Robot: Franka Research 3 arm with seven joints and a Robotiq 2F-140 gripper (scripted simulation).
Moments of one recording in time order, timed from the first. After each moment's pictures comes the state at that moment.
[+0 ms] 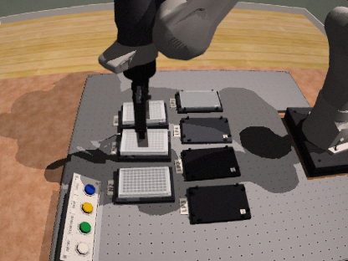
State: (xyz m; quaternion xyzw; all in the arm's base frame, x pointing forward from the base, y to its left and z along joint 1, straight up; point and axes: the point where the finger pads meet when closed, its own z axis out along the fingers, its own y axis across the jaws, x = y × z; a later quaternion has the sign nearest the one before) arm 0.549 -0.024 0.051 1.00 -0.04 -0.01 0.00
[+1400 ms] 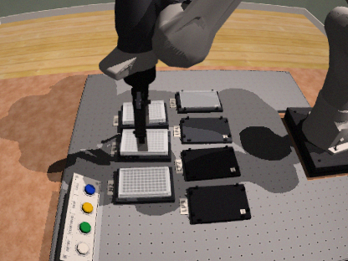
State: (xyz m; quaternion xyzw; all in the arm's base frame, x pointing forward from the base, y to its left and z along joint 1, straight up) arm 0.550 -0.024 0.036 1.00 -0.04 0.00 0.00
